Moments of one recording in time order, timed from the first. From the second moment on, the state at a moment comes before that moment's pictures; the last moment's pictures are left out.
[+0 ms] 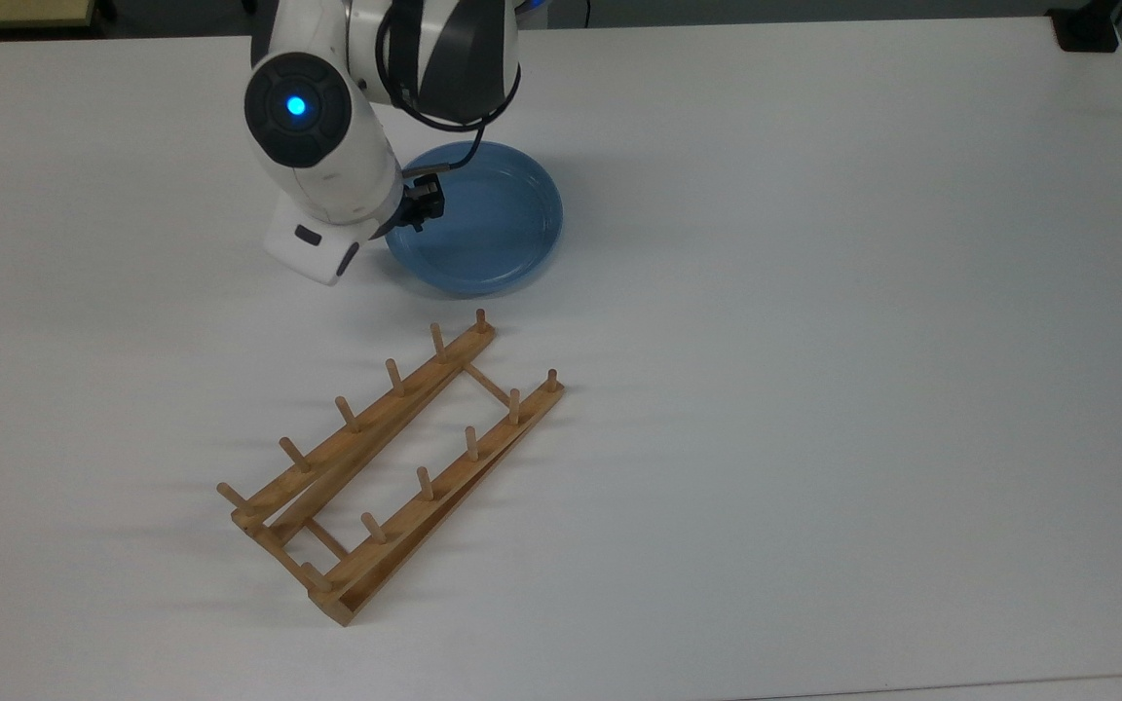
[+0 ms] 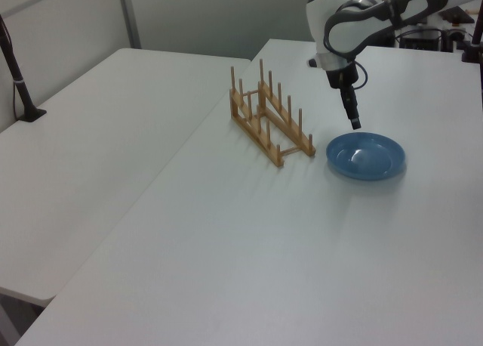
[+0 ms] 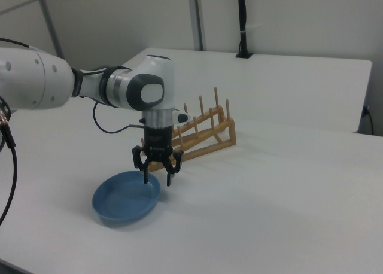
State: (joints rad) arm 0.09 0.41 -0.21 -1.69 0.00 1.76 -0.45
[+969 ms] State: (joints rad) arm 0.10 0.45 -0.18 -1.71 -0.01 1.80 -0.45
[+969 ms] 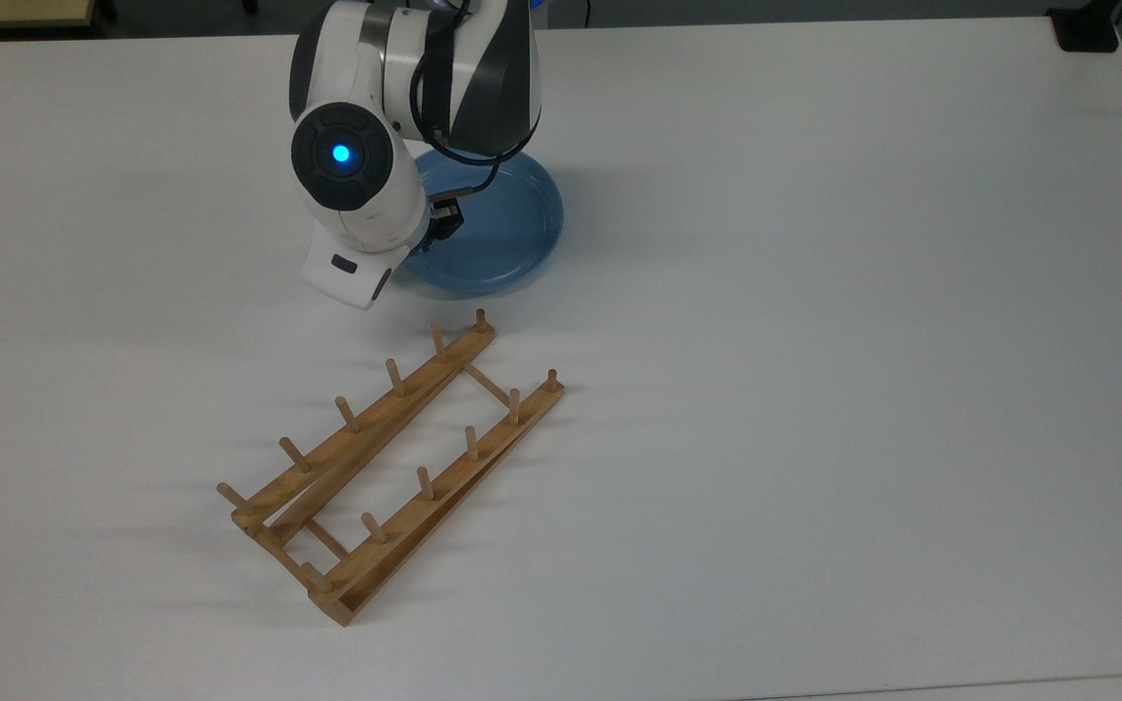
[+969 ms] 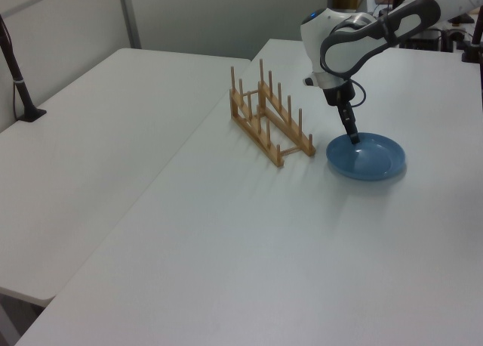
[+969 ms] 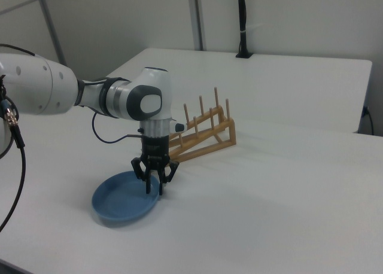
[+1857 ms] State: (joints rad) arm 0.10 0.45 -0.15 -1.71 -0.06 1.80 -0.47
